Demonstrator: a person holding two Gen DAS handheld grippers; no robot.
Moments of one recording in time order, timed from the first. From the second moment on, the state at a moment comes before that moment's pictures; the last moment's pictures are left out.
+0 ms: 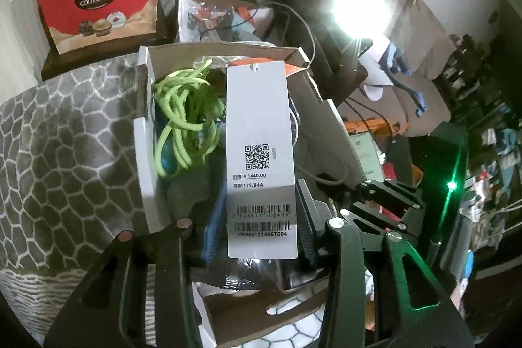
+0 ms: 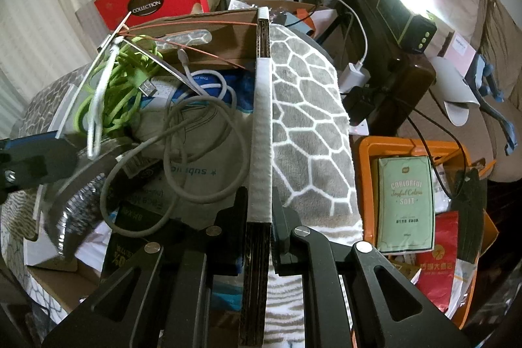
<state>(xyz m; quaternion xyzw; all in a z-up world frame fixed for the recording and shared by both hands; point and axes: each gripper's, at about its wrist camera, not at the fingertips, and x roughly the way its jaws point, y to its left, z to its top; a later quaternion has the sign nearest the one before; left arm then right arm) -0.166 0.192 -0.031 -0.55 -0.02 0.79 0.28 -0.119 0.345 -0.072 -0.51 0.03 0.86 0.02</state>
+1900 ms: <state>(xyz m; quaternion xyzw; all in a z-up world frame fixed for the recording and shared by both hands) -0.171 0.191 0.012 -0.50 0.02 0.82 0.26 -0.120 0.344 -0.073 -0.52 0.03 0.86 0.02</state>
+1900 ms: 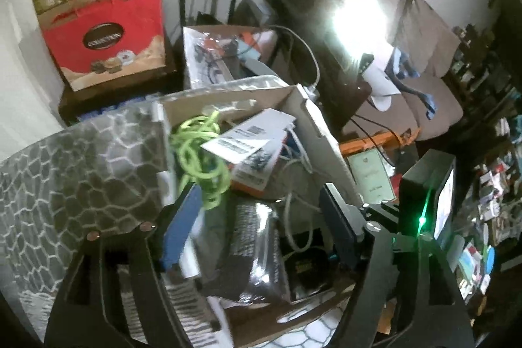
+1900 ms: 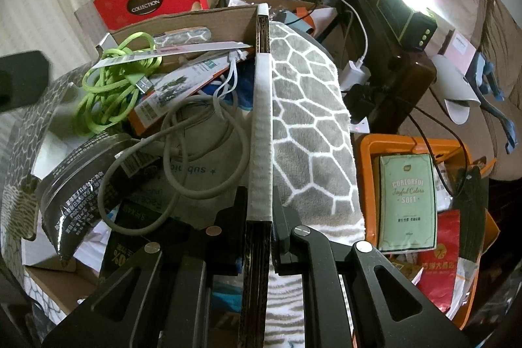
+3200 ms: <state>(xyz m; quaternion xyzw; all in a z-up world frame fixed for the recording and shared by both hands) -0.090 0.064 0.001 -0.46 -0.02 0.88 0.13 -0.120 0.344 -0.073 -0.51 0.02 0.86 0.03</state>
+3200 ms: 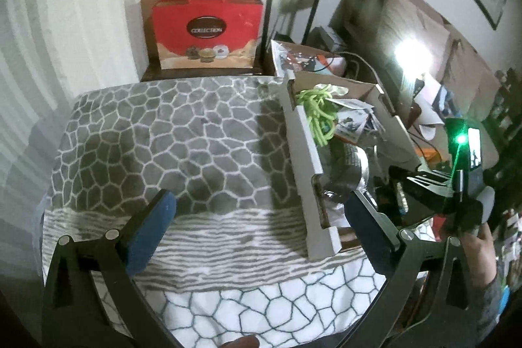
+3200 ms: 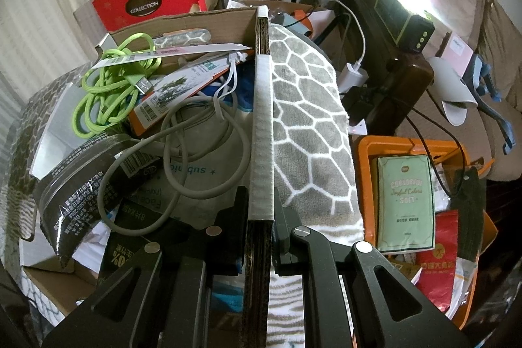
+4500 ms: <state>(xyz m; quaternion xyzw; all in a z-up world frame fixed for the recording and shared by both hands) -0.056 0.017 0.012 -0.43 -0.02 0.90 0.08 -0.030 0.262 0.021 -0.39 0.00 0.92 0.01</state>
